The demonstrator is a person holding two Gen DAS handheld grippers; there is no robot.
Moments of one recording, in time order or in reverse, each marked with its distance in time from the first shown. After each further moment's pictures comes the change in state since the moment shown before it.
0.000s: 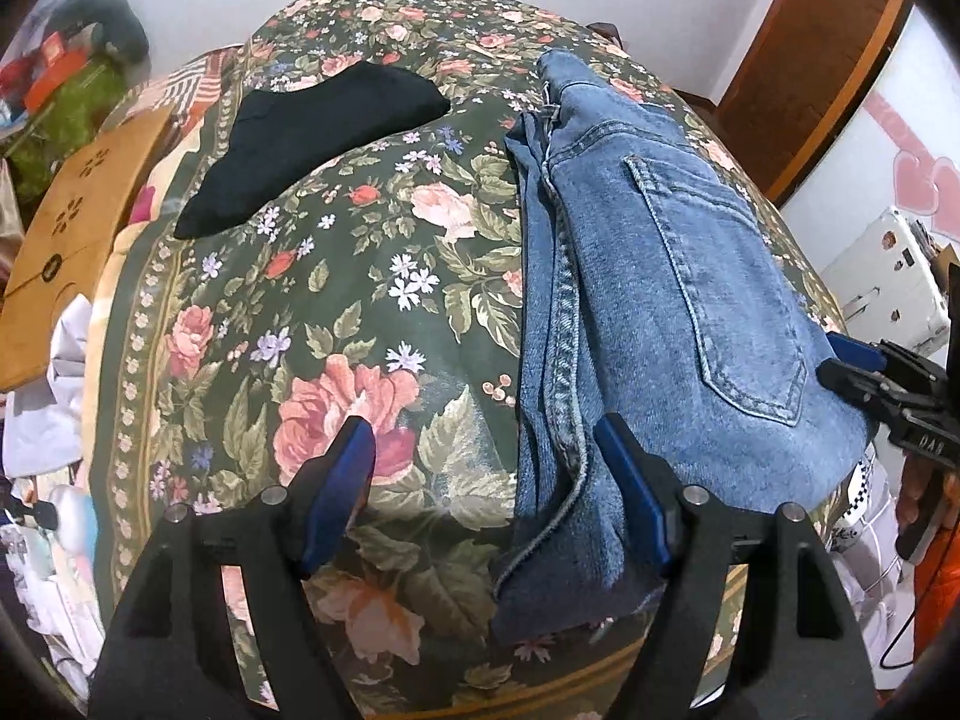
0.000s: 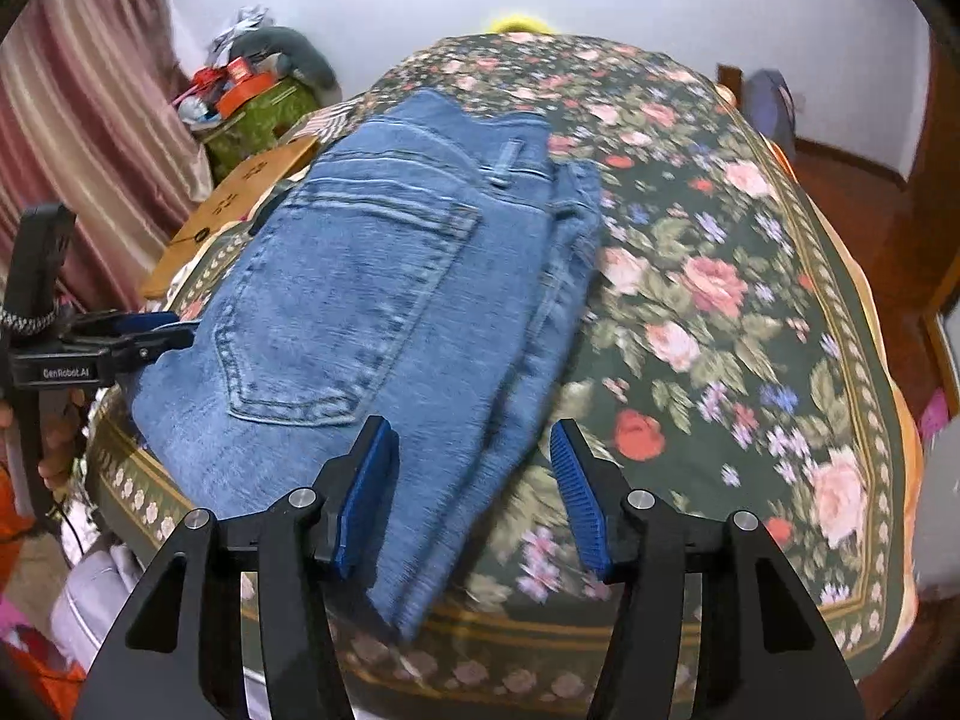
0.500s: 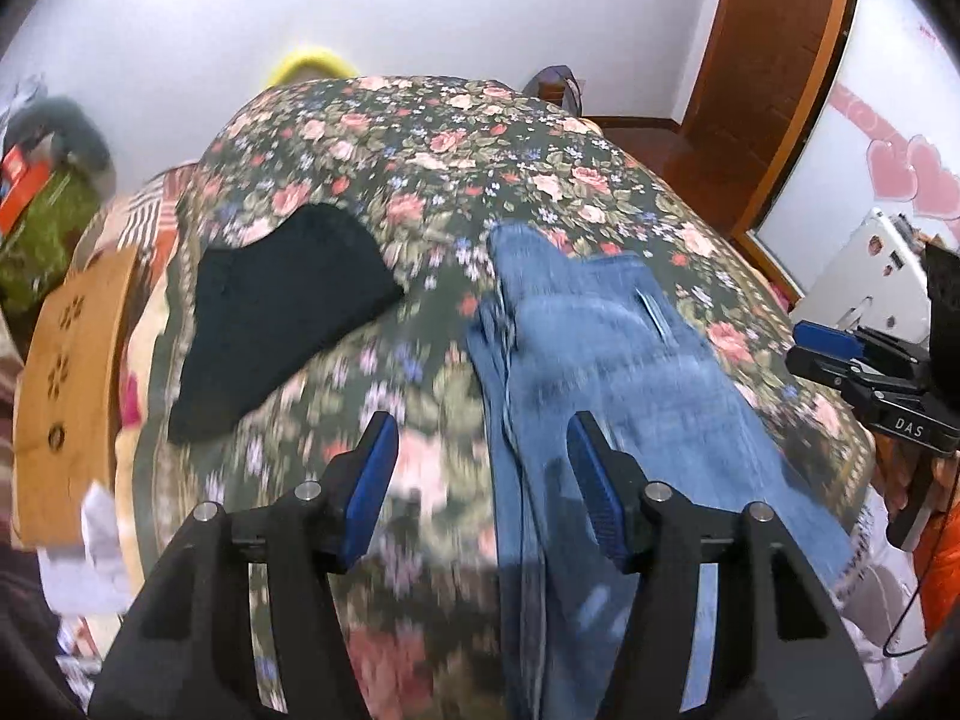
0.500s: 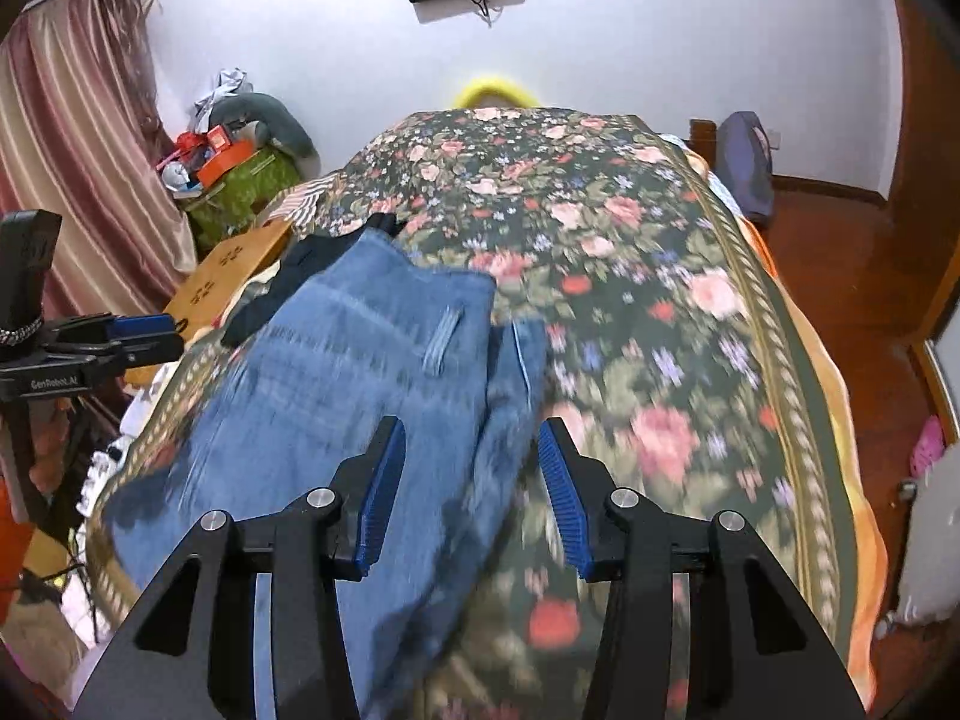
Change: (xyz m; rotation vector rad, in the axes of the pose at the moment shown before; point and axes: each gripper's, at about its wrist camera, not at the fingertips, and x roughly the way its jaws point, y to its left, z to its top) left arm 0.001 -0.027 0.125 0.155 -0.117 0.004; right arm 0.010 -0.023 0.092 0.010 -0.142 -0.023
